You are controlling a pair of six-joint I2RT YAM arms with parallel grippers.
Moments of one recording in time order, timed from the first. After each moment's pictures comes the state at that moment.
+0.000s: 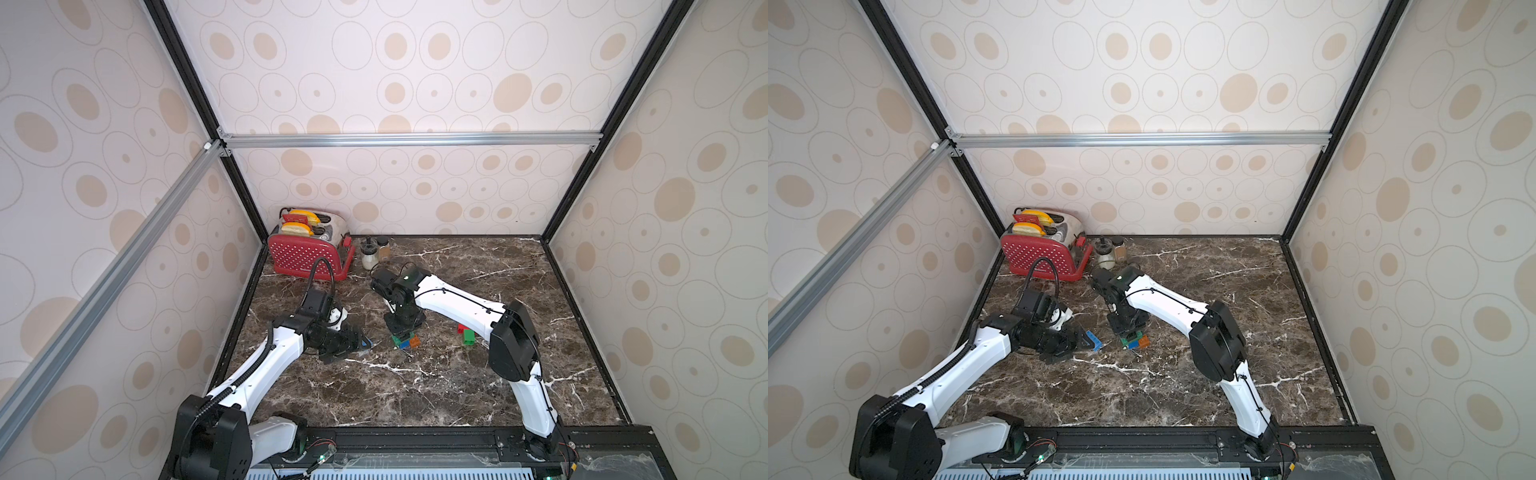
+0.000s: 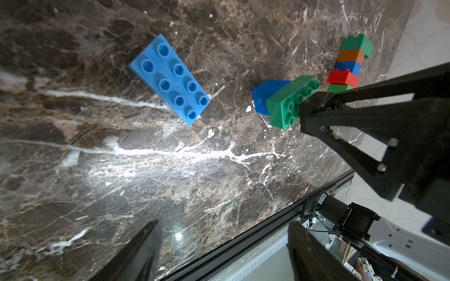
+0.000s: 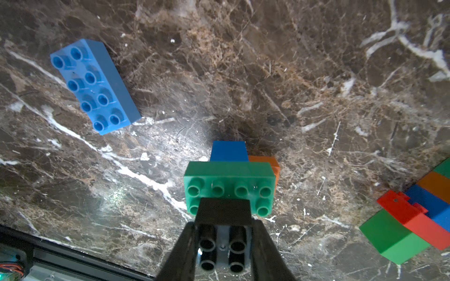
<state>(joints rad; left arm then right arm) -0.27 1.20 0.80 -0.83 0.52 -0.49 0.98 2.14 1.94 -1.28 0.00 0.39</state>
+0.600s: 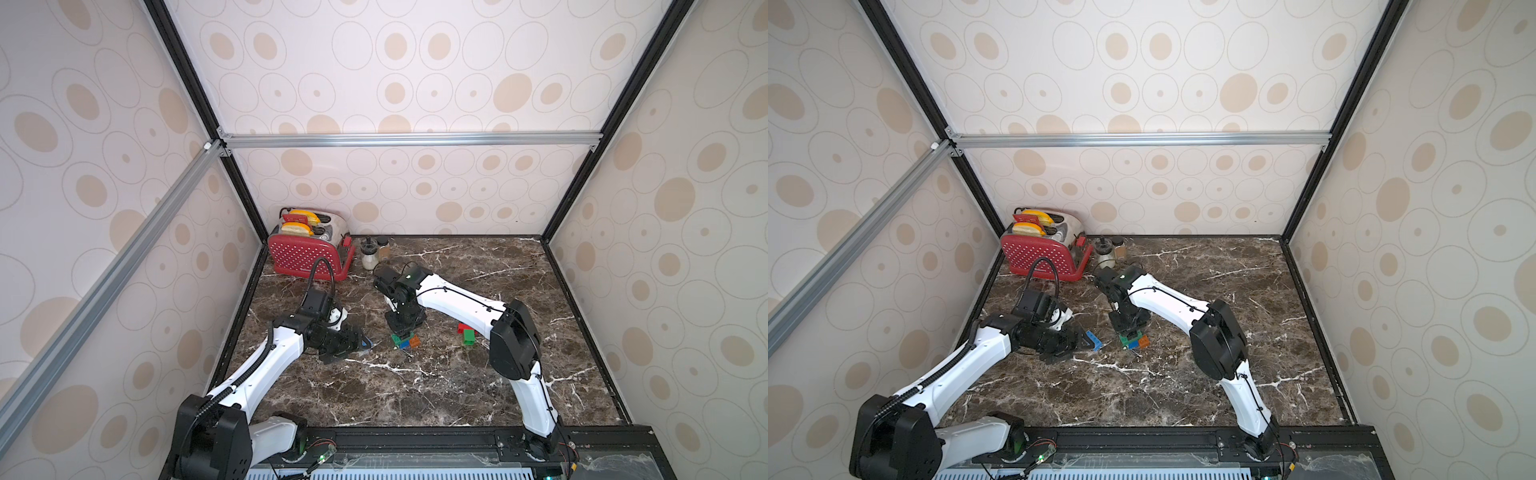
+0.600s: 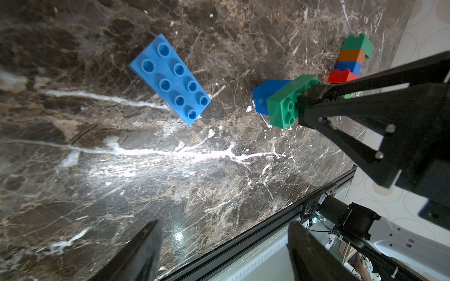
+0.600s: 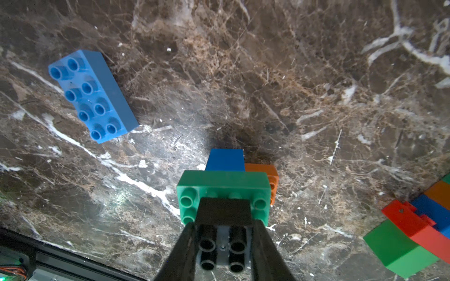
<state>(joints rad) -0.27 1.20 0.80 -0.83 0.52 -0.49 0.96 2.14 1.91 -1.24 -0.02 0.38</state>
